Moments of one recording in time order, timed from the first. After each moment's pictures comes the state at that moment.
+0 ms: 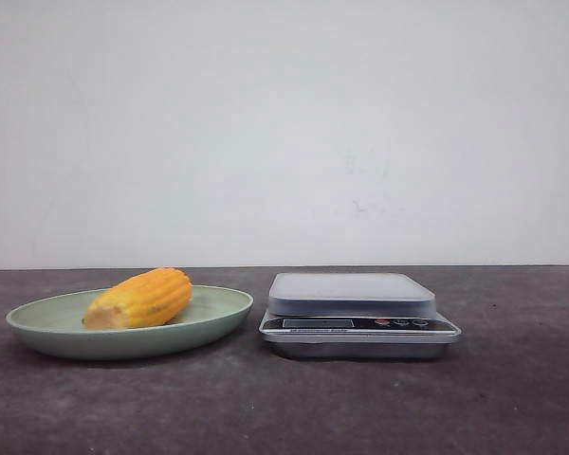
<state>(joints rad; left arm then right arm) -0.98 0.90 1.56 -1.37 -0.47 -0.54 1.26 0.45 1.19 -0.69 0.66 -0.05</state>
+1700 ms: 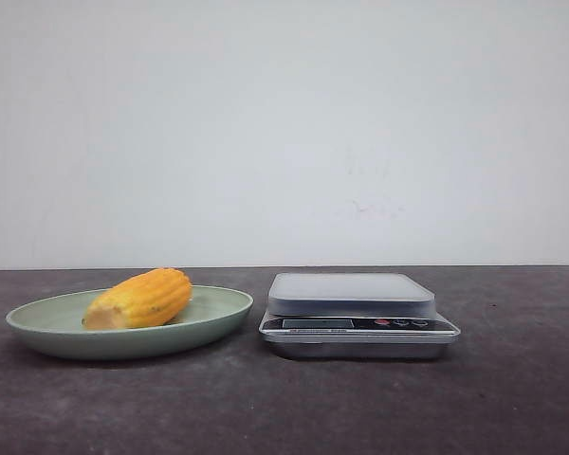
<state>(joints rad) -0.98 0.90 1.56 -1.37 -0.47 -0.54 0.07 0.01 0.02 -0.17 0.10 0.11</state>
